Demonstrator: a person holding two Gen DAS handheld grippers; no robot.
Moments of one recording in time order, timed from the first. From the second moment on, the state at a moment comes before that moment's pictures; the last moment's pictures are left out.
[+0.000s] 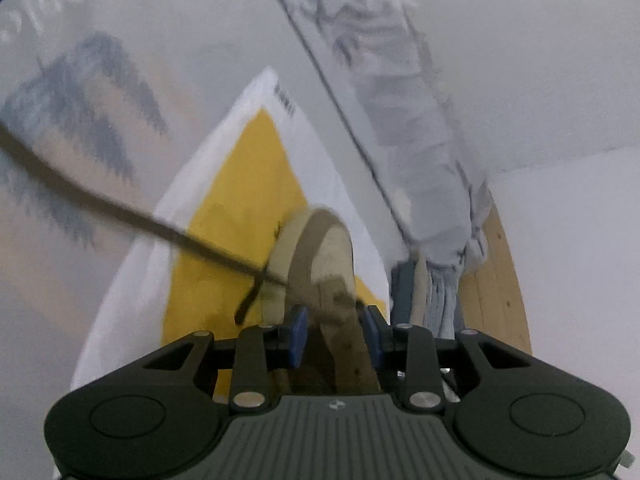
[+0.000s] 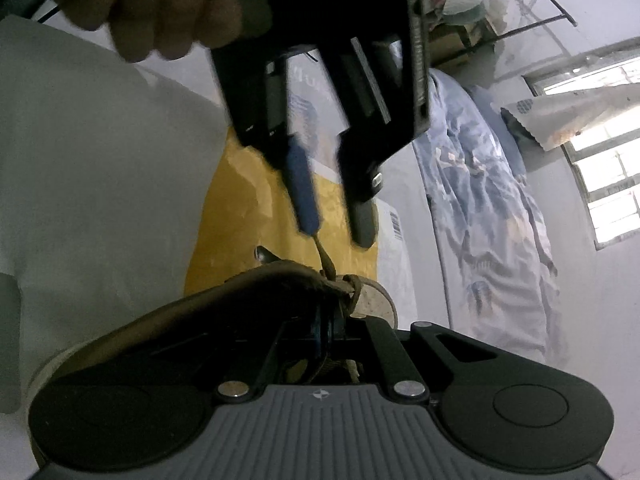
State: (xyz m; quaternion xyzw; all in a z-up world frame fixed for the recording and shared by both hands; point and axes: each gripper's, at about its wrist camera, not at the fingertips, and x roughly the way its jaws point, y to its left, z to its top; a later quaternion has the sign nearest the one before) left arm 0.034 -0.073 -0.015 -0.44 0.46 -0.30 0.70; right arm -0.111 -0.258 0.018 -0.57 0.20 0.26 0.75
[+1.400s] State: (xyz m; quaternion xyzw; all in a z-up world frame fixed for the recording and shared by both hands) left arm 0.036 -0.041 -0.003 -0.49 0.40 -0.25 0.73; right arm -0.121 -0.271 0.026 -0.55 0.20 0.21 0.78
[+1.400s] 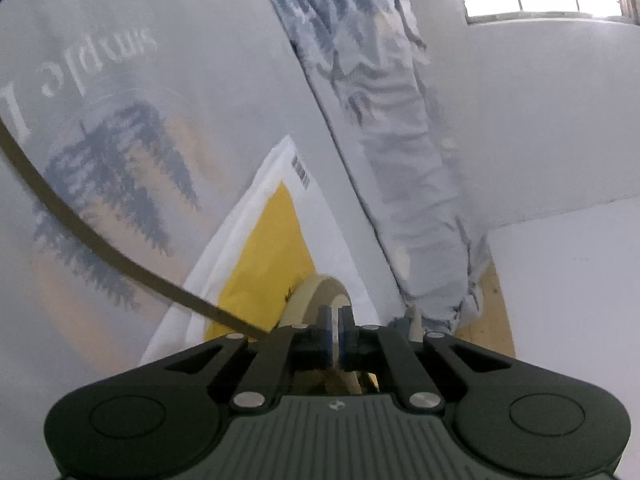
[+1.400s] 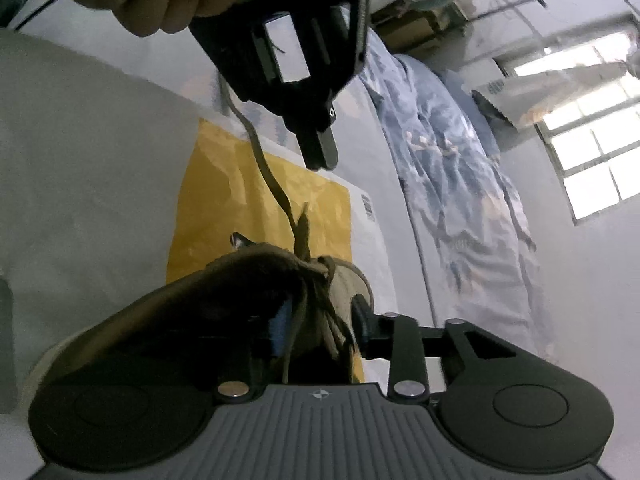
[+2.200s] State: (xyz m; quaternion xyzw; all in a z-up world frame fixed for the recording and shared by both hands) left arm 0.000 -0.079 -0.025 -0.52 0.41 -0.28 0.69; right arm -0.143 -0.347 0.095 -0.07 0.10 0.04 0.99
